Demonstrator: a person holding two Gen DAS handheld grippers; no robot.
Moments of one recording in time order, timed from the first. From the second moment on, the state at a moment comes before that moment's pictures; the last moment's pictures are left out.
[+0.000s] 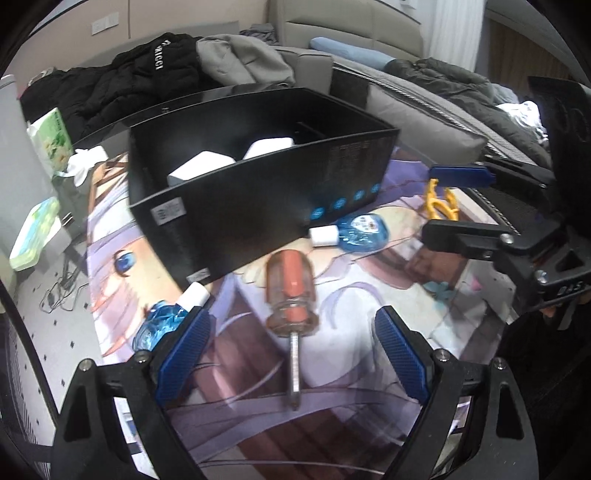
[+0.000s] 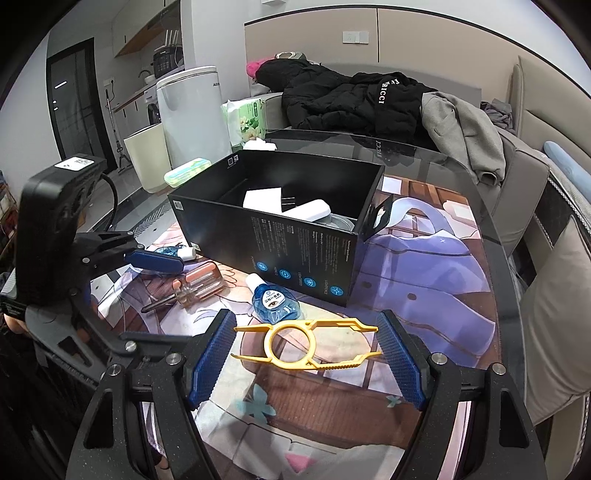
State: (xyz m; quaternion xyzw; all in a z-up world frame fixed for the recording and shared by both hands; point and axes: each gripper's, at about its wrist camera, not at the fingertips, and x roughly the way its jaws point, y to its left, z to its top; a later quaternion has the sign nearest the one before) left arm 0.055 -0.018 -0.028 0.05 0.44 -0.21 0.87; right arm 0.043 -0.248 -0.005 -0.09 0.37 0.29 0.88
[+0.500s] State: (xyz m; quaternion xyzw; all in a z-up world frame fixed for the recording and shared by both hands) left arm 0.059 -0.012 -0.025 0.04 0.42 -0.19 0.88; right arm 0.044 -0.246 -0.005 -0.09 0.36 0.30 0.88
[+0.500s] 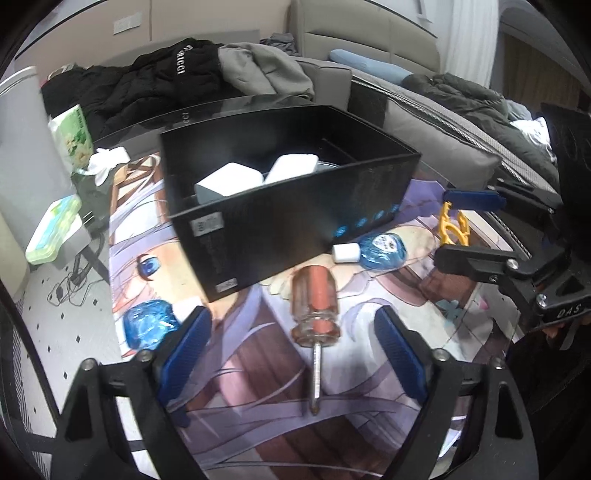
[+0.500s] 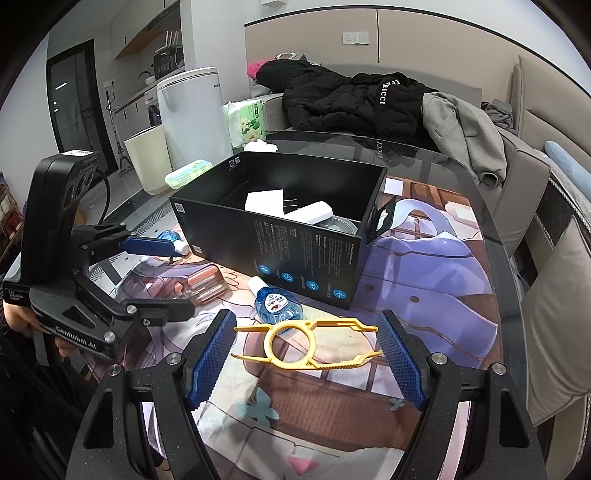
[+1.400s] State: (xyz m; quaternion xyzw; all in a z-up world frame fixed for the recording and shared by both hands) left arm 0.045 -0.030 -0.001 0.06 0.37 -0.21 0.90; right arm 0.042 -0.250 0.010 -0.07 0.34 0.30 0.89
